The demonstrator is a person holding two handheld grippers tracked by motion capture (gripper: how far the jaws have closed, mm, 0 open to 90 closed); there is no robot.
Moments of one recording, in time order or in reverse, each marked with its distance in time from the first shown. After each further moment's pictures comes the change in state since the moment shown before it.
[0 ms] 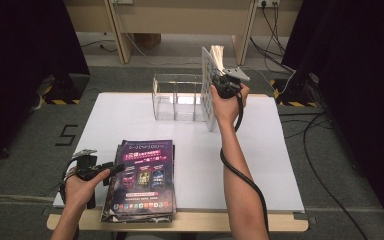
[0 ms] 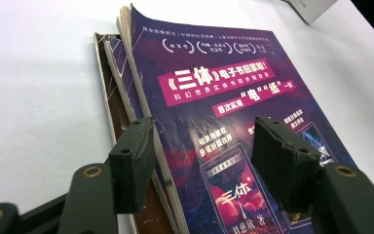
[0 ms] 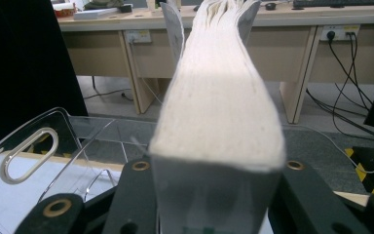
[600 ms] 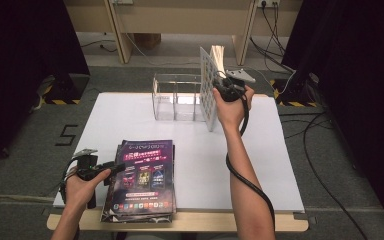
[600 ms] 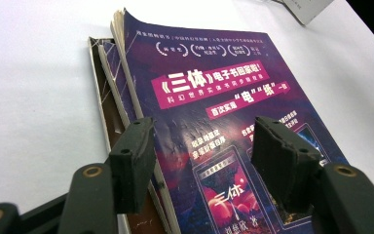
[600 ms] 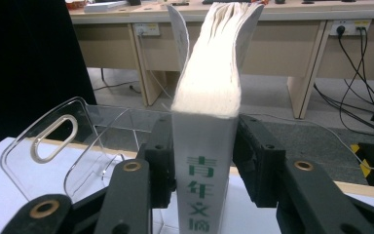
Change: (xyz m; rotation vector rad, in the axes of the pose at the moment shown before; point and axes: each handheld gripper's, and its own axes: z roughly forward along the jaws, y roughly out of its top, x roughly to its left) left arm -0.004 0.001 0.000 -0.005 -0.003 0.010; right arm -0.001 0.005 -0.029 0.030 0.034 -0.011
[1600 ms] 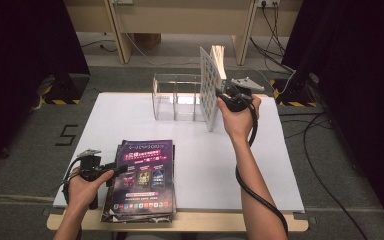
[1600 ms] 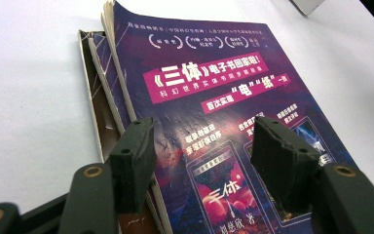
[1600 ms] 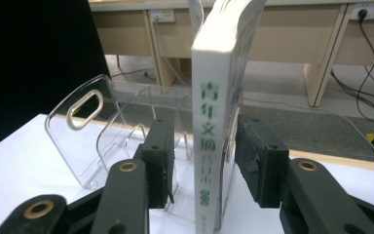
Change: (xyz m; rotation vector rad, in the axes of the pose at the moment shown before) left arm -0.006 -0.002 0.004 0.022 0.012 0.018; right arm -0.003 -0.010 -0.040 0.054 0.066 0.000
